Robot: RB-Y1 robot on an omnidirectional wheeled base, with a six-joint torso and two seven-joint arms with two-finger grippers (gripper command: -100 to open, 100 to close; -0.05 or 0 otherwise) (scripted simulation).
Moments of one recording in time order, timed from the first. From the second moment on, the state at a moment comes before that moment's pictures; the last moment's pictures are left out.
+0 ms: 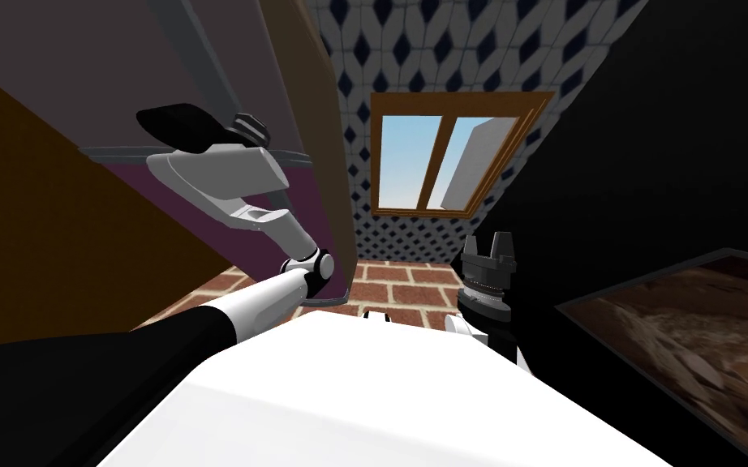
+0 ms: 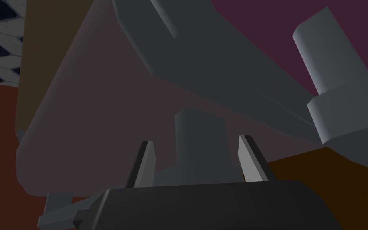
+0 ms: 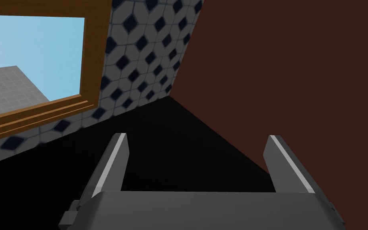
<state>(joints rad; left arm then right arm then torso) -0.97 0.20 0.50 -2.32 -0.44 1.24 -0.89 0.47 -0.01 -0.01 -2.31 0.05 -0.64 0.08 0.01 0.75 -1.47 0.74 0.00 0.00</state>
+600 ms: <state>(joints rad) -0.99 0.22 0.51 -2.23 -0.28 1.23 -0.87 0.47 -0.01 -0.01 -2.31 0.05 -0.64 0.08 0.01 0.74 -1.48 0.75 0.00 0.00</state>
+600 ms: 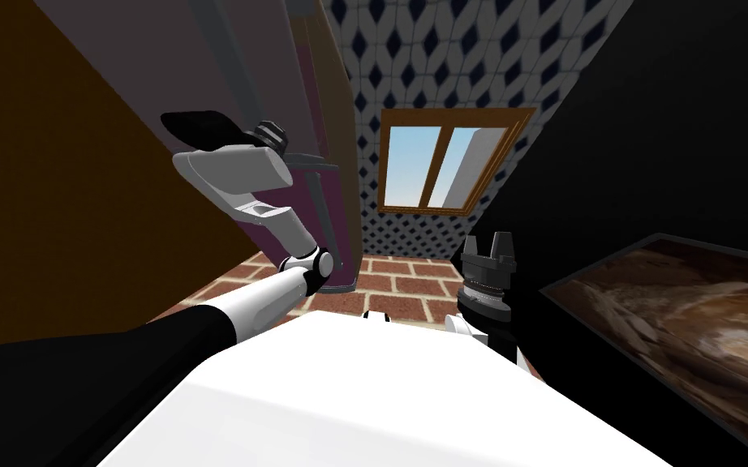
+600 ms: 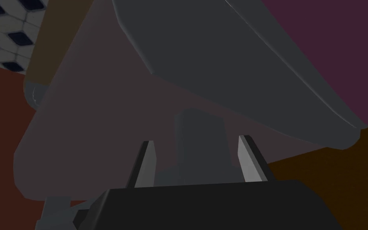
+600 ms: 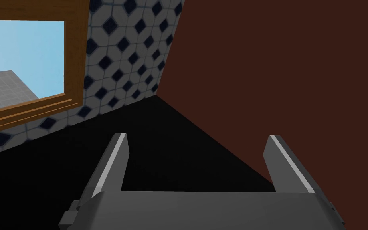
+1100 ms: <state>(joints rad) -1.01 0.24 0.51 -2.14 -0.14 1.20 -0.85 0.47 -0.01 -0.01 -2.31 0.05 -0.64 0.08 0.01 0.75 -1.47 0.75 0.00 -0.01</state>
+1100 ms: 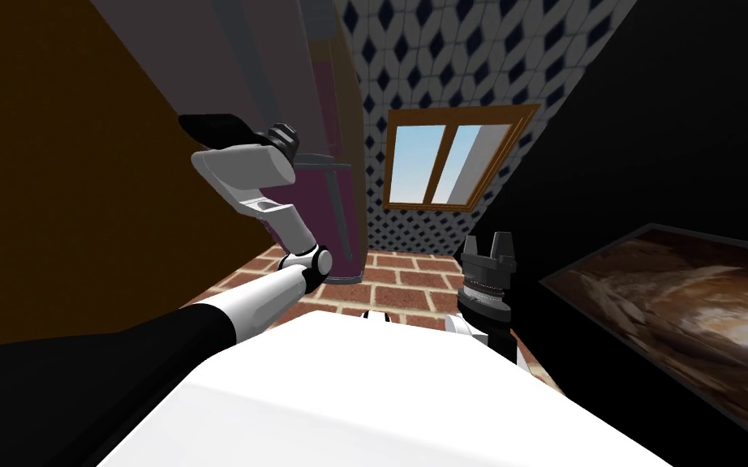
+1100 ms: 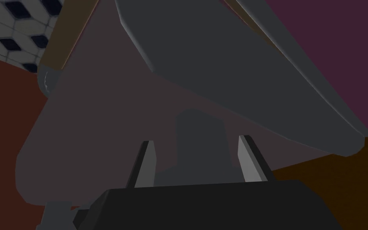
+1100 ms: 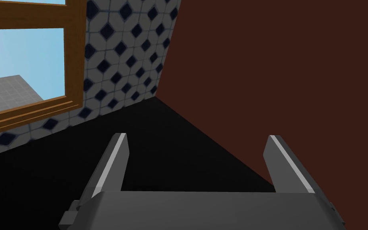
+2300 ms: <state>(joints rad) -0.96 0.37 0.43 -2.01 0.00 1.08 -0.67 0.47 -0.01 -0.01 -2.31 0.05 -0.64 0.08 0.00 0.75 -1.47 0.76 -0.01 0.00</state>
